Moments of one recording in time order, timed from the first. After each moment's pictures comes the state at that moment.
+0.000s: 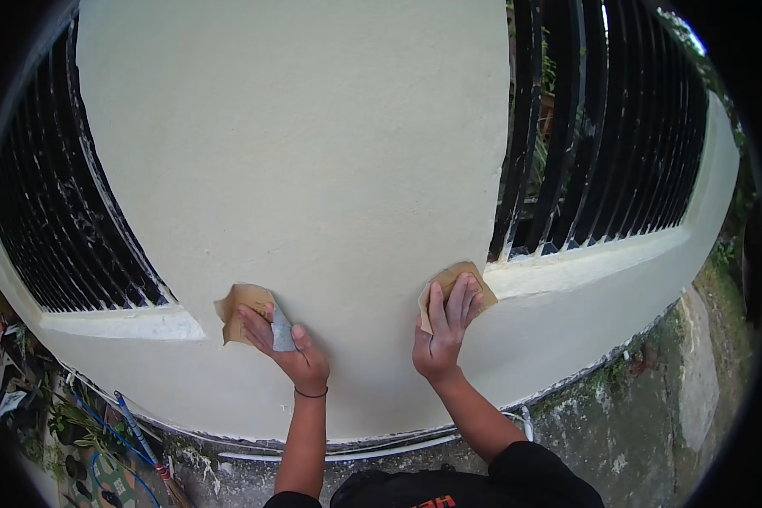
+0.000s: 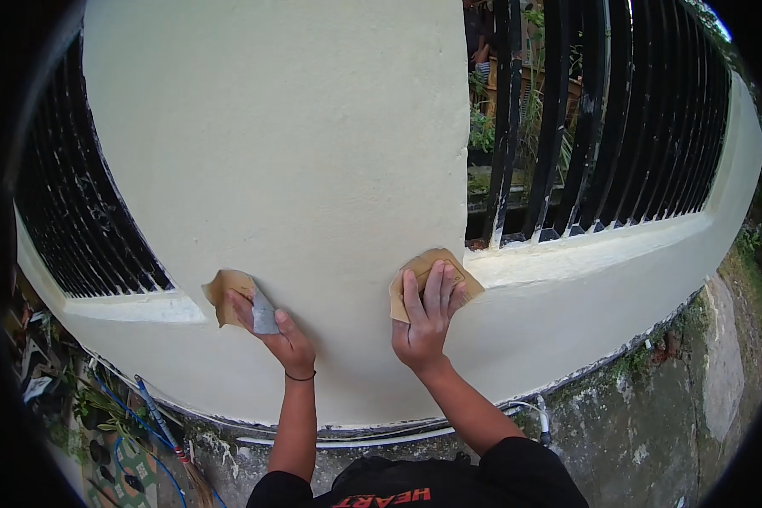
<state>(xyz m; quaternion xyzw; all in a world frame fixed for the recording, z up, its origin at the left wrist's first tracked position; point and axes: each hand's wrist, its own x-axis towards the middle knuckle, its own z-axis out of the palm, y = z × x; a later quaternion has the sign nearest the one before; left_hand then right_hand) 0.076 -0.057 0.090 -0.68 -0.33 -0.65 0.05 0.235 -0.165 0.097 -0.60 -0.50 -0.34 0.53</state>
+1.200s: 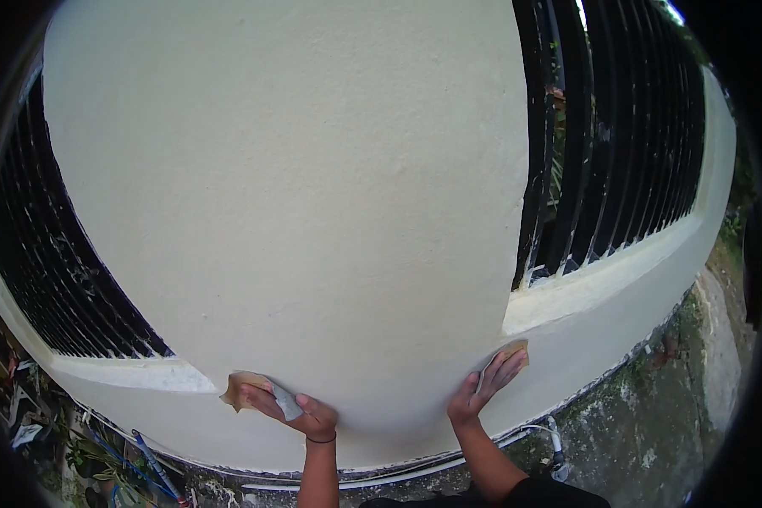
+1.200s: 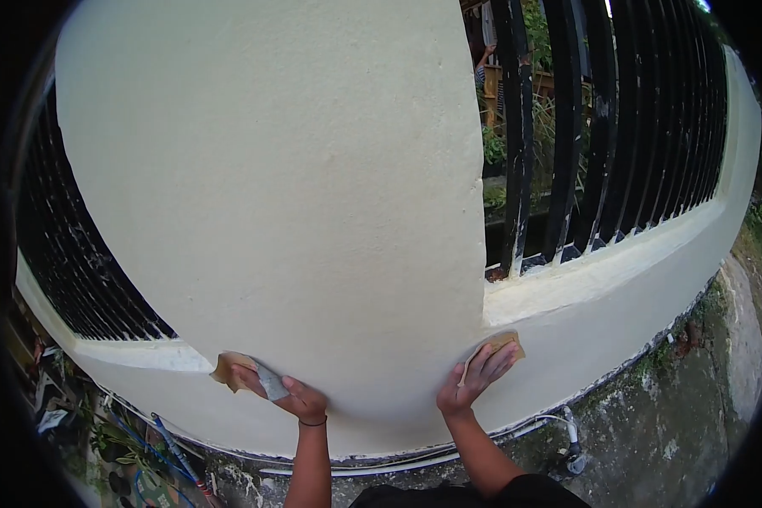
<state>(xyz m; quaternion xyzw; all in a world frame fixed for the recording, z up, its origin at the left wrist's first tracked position) 0.057 -0.028 0.053 -0.65 -0.35 -0.66 0.11 0.253 -0.163 0.011 -0.69 -0.31 -0.39 0.52</state>
